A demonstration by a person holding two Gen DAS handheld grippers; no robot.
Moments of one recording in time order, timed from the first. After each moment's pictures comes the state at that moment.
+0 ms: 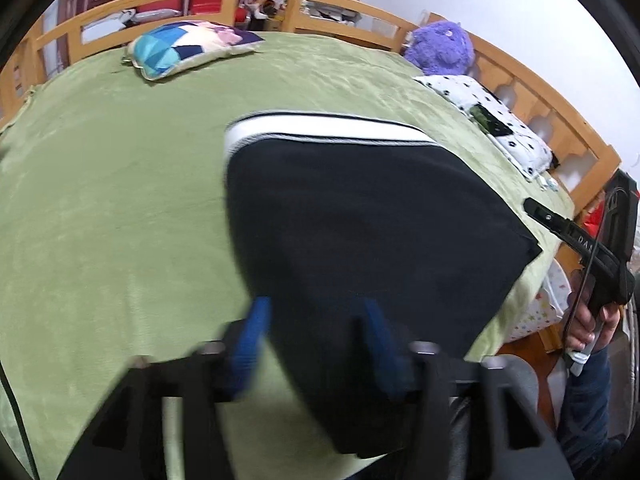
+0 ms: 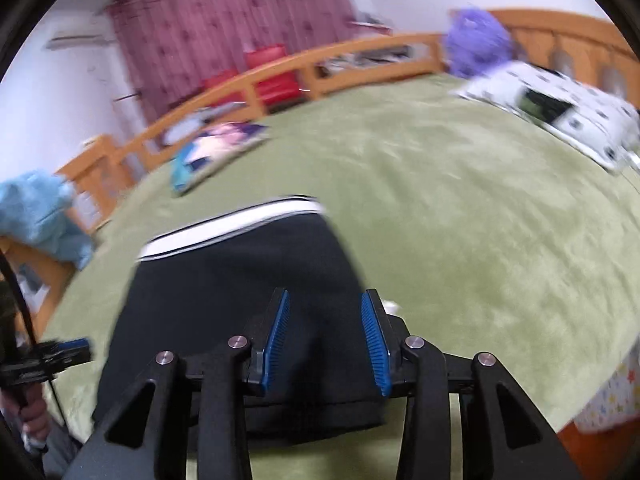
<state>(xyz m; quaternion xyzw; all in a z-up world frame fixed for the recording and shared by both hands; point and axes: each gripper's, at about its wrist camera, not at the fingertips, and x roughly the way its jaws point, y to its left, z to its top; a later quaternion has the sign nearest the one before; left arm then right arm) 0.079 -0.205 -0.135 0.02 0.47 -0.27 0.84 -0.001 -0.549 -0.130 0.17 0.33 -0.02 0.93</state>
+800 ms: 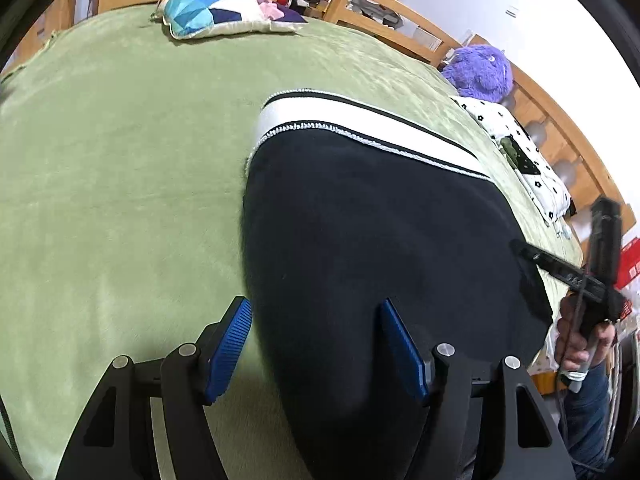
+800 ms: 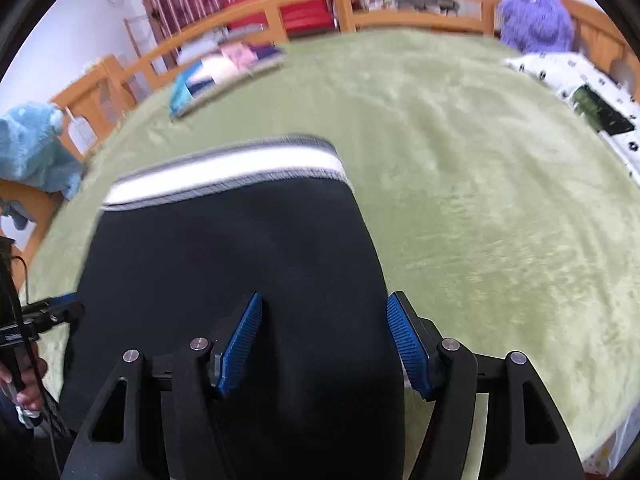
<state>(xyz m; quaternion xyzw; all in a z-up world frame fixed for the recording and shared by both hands) 0.139 -0.203 -0.179 -0.07 0.49 -0.23 0.84 0.094 -0.555 -0.173 0.11 0.47 0.01 0.88</state>
